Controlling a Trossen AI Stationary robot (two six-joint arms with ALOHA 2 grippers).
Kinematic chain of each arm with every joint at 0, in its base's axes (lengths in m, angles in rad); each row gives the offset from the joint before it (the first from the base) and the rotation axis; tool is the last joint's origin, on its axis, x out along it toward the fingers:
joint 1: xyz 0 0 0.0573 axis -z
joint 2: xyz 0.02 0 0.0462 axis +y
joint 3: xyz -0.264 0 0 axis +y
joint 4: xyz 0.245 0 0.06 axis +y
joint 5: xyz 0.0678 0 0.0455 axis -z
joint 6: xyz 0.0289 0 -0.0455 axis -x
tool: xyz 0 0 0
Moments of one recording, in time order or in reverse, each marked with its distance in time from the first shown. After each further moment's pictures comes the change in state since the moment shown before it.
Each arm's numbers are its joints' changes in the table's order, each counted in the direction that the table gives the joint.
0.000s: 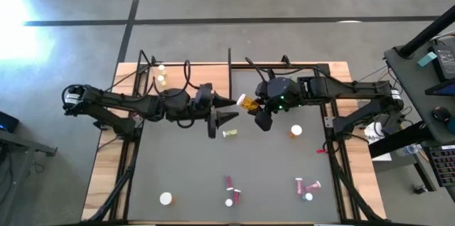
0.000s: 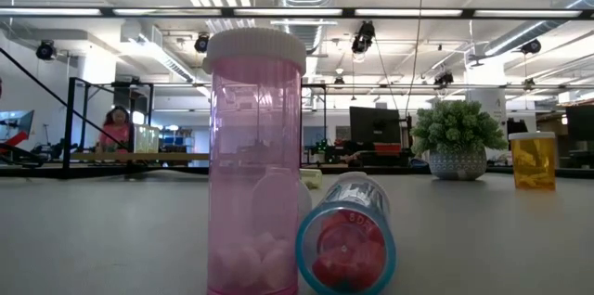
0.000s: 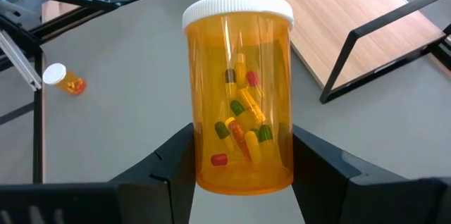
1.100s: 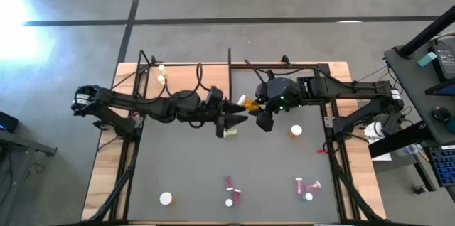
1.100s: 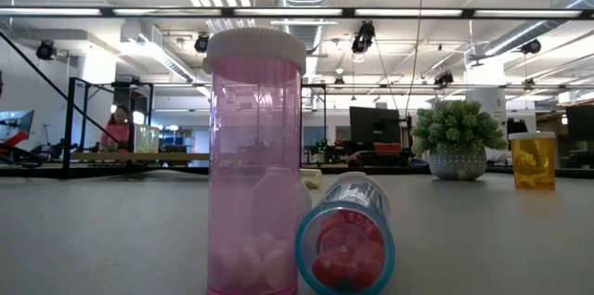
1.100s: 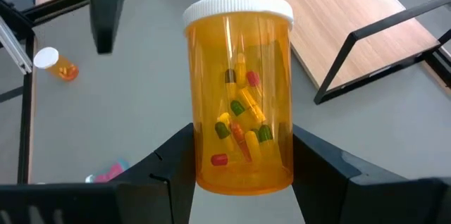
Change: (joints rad) left arm -0.015 0.104 -0.003 -0.120 0.113 0.247; right arm 0.000 0.000 0.000 0.017 0.000 0.062
